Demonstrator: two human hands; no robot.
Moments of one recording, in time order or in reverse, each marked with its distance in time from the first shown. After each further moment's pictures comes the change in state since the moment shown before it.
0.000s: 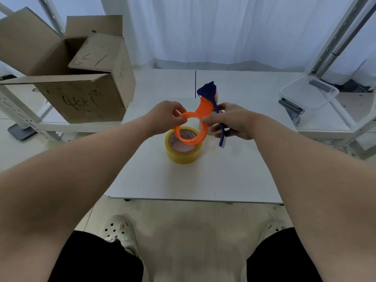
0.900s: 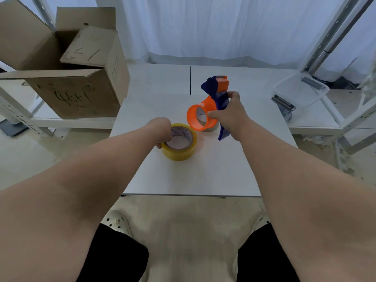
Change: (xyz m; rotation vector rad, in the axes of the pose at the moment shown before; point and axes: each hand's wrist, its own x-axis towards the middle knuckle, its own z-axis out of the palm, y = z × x) left_hand 0.003 -0.008 0.031 0.528 -0.280 -0.344; right_hand 0.000 0.012 0.005 0.017 0.442 -0.165
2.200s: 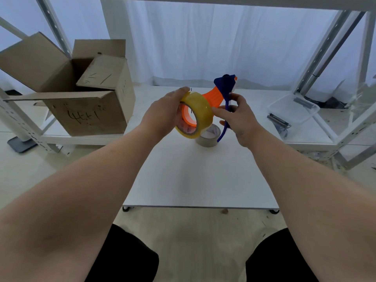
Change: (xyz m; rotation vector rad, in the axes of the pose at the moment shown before) left_hand -0.048 0.007 -0.056 -0.245 0.821 0.499; right_hand -0.015 -0.036 -0.018 0.195 0.009 -0.121
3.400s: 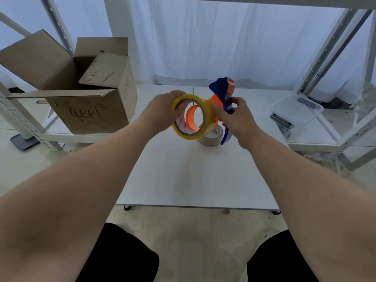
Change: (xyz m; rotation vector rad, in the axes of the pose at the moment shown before) left_hand -0.001 0.001 -0.018 -0.104 -0.129 -0.110; right_hand 0.001 0.005 0.010 -0.178 0.059 -0.024
